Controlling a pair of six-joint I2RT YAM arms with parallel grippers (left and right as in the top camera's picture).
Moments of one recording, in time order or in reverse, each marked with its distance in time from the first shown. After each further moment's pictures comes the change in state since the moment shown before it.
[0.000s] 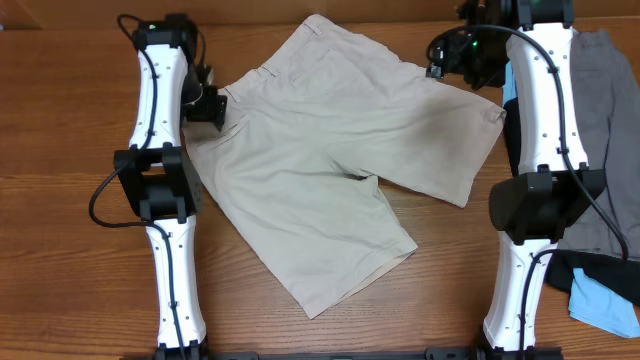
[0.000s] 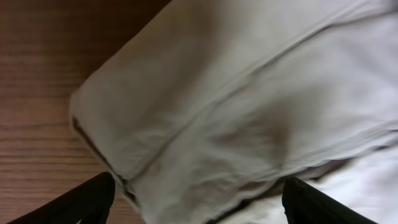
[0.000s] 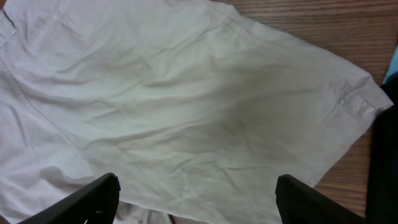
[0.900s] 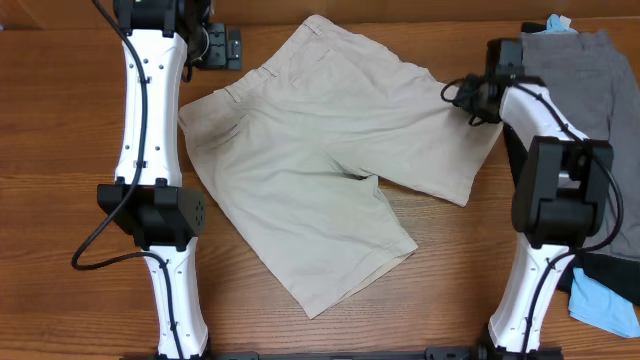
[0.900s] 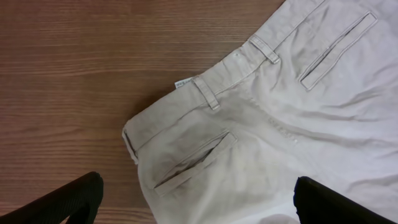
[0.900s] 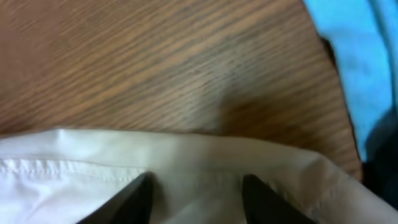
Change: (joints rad) left arm -0.110 -0.372 -0.007 0.138 0.000 -0.151; right arm -0.131 -0.034 -0.823 0.969 0.192 0.286
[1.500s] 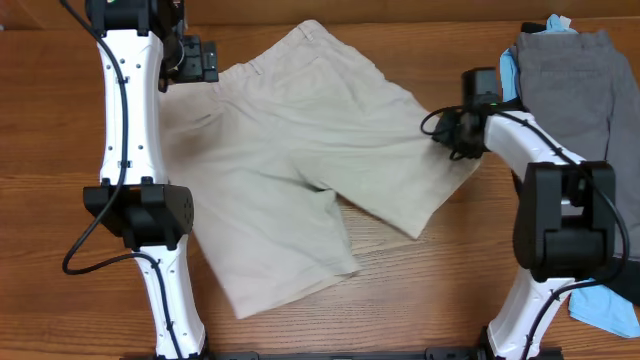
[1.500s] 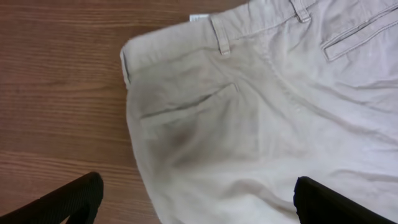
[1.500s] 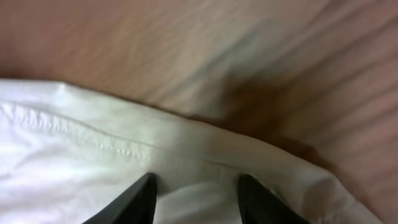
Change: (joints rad) left arm 0.065 0.000 0.000 -0.118 -0.023 -0.004; right arm 0.077 -0.231 -0.394 0.103 -0.014 0.104
